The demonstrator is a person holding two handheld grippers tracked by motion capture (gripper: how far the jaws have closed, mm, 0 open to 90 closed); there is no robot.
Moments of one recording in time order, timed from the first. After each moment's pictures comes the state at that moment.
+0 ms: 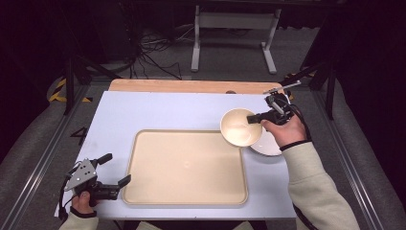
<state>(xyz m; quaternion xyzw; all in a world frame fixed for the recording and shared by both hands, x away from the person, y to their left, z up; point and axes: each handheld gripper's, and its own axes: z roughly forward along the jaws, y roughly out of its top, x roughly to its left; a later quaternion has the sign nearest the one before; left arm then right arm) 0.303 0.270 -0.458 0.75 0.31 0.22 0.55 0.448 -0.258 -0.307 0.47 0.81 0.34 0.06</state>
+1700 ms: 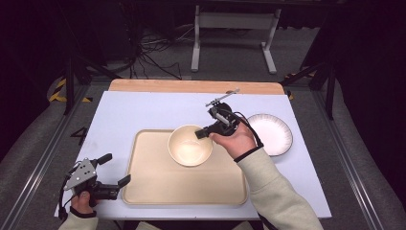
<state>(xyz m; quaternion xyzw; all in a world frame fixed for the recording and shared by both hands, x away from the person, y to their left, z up) 0.303 0.271 -0.457 0.75 0.32 0.21 0.54 0.433 -0.121 -0.326 0.38 0.86 0.35 -0.03</state>
